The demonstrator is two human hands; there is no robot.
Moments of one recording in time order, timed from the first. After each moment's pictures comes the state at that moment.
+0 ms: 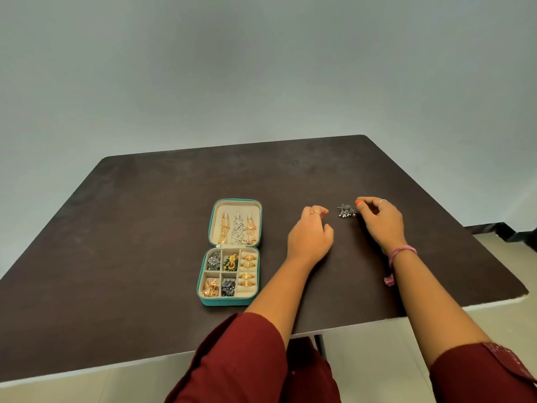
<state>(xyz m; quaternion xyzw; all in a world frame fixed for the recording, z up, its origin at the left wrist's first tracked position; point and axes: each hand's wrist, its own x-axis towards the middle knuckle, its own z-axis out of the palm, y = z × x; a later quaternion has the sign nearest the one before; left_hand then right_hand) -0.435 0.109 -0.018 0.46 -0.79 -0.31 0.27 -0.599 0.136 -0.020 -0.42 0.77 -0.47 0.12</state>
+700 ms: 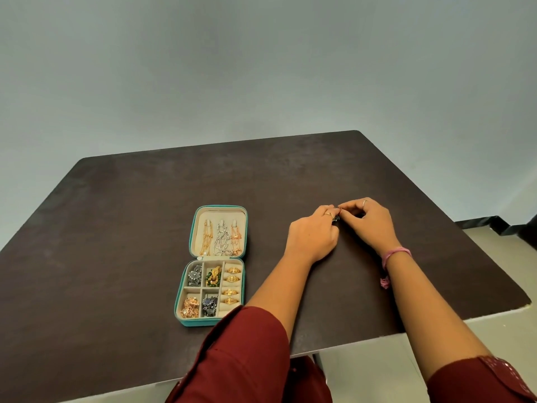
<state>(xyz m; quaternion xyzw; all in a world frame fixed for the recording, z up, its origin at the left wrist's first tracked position) -0.470 0.083 -0.023 0.40 -0.89 -0.15 0.19 -0.615 0.119 -0.028 -0.50 0.74 -0.42 0.12</state>
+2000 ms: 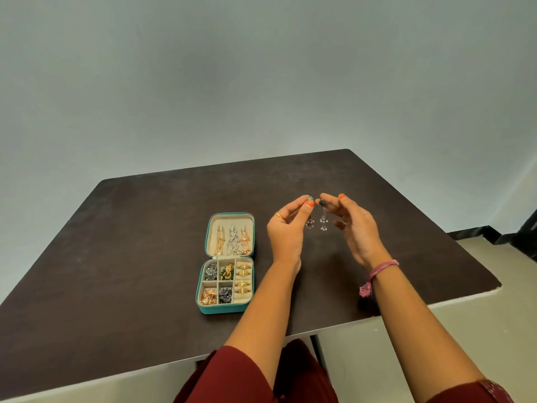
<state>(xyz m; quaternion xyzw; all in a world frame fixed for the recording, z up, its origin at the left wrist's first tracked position) -0.421 0.134 0.028 0.32 -0.43 -0.62 0.57 -0.538 0.172 0.030 -0.38 0.53 -0.66 0.36</state>
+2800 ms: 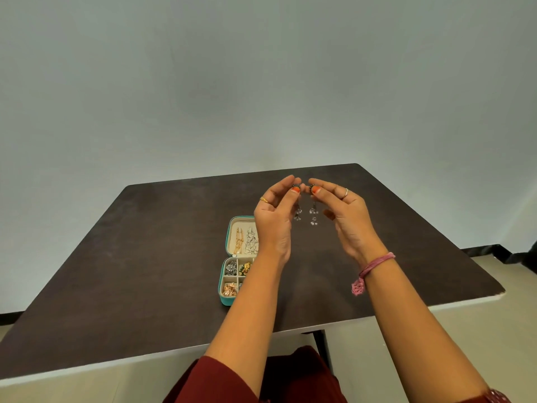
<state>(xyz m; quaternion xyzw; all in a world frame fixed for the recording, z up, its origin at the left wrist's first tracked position) -0.361 0.151 0.085 0.18 -0.39 -0.65 0.63 -0.469 0.194 0.097 -0.44 0.47 -0.67 0.36</state>
